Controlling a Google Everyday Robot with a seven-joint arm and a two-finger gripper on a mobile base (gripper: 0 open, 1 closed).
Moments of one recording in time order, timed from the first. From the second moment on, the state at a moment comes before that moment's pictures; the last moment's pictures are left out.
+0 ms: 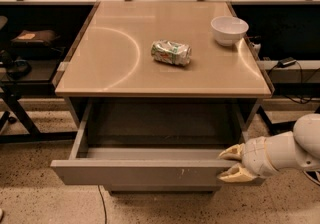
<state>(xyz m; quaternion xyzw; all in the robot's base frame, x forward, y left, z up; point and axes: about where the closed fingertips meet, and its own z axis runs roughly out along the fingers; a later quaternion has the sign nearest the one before) 0.426 -0.191 0.637 -0.63 0.70 0.17 0.29</state>
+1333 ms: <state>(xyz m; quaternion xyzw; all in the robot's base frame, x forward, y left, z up) 0.359 -0.205 0.636 -0.65 0.67 0.19 0.29</state>
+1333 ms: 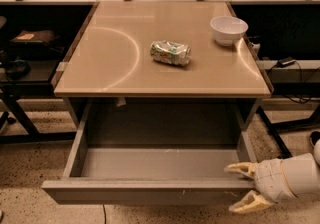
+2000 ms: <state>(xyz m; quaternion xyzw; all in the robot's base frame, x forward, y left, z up) 0.336 -0.215 0.633 -0.65 0.67 0.19 0.29</state>
